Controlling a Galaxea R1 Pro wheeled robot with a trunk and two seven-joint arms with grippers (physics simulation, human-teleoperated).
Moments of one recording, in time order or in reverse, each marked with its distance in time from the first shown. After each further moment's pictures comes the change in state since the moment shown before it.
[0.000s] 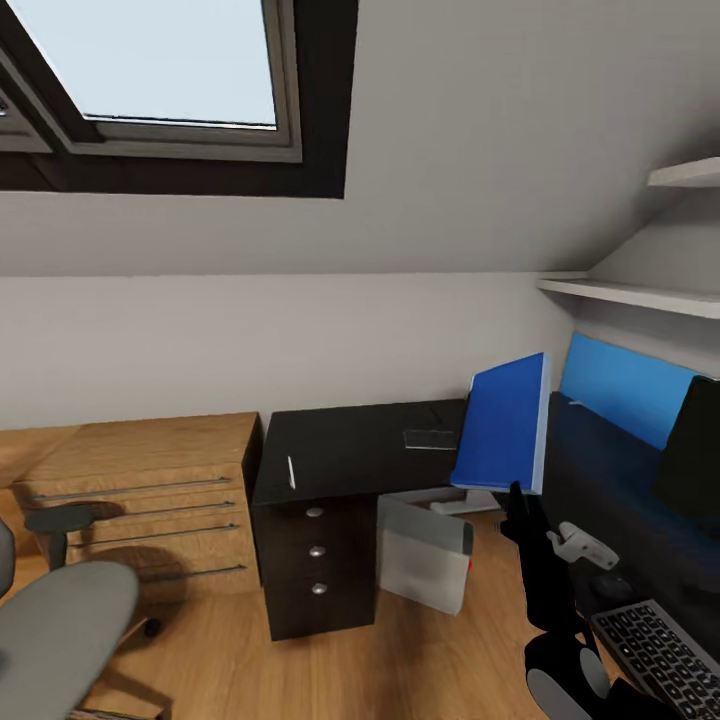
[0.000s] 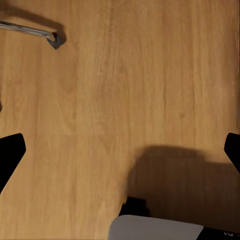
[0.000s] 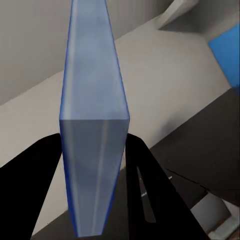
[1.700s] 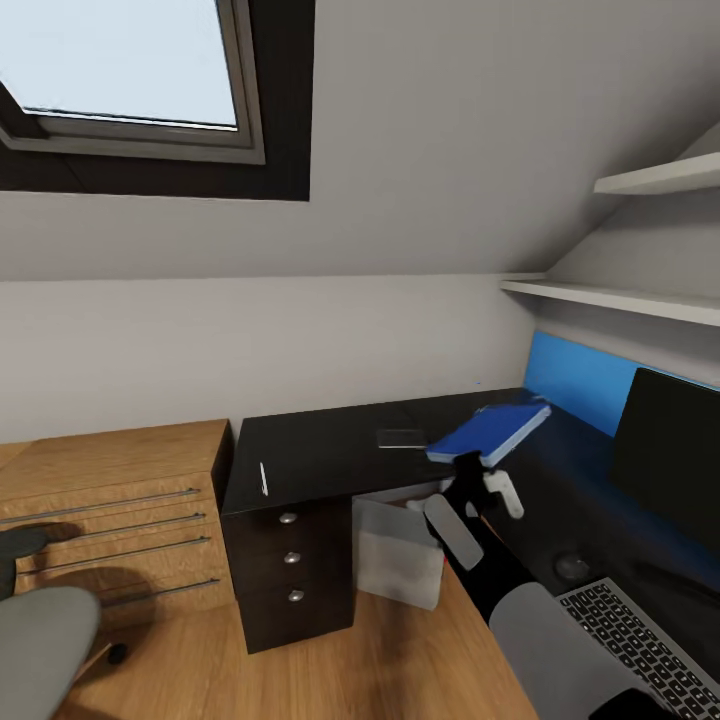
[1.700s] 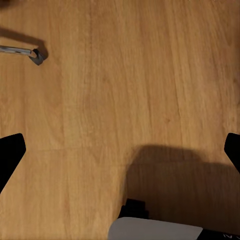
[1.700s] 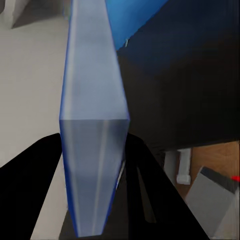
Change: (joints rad) left arm 0.000 -0.003 -0.003 -0.001 -0.002 0.000 0.002; right arm -0.474 0.527 -0.352 0.742 -0.267 0.000 0.003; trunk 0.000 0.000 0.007
